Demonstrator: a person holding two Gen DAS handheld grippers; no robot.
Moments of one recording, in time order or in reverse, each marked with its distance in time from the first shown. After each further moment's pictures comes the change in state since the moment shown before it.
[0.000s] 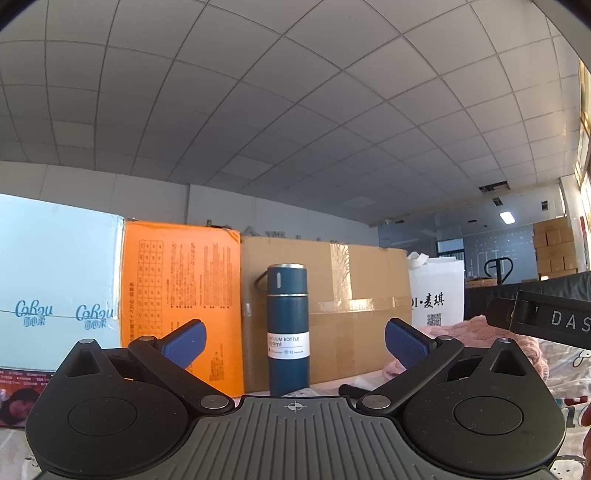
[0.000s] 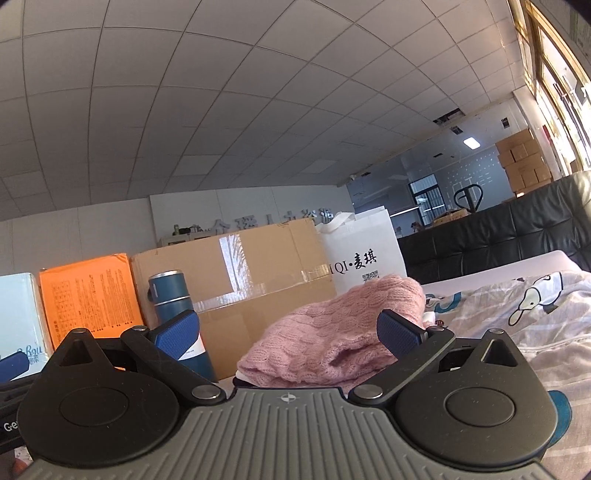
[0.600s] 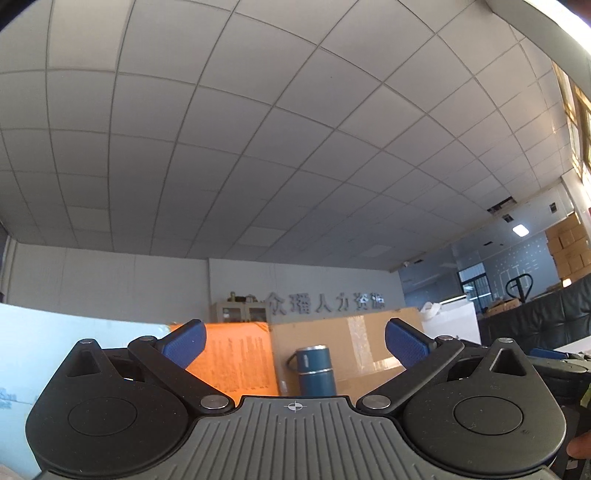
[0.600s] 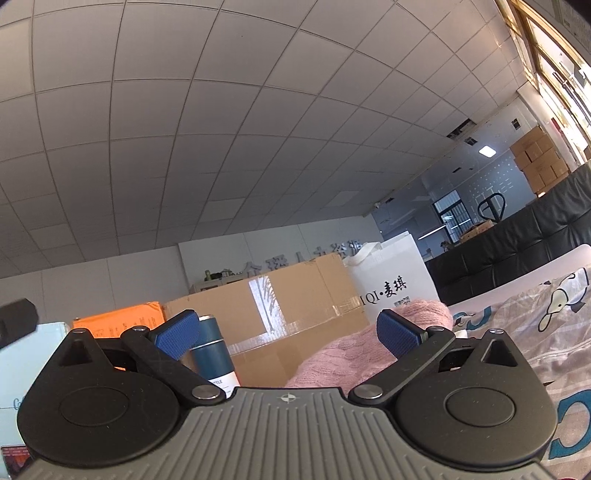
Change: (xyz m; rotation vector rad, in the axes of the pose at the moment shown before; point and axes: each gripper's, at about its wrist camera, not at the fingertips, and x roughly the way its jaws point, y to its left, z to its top) left arm -0.087 -0.015 0.050 0.175 -0.217 0.133; right arm -0.022 -0.004 0.002 0.085 -0.134 0.120
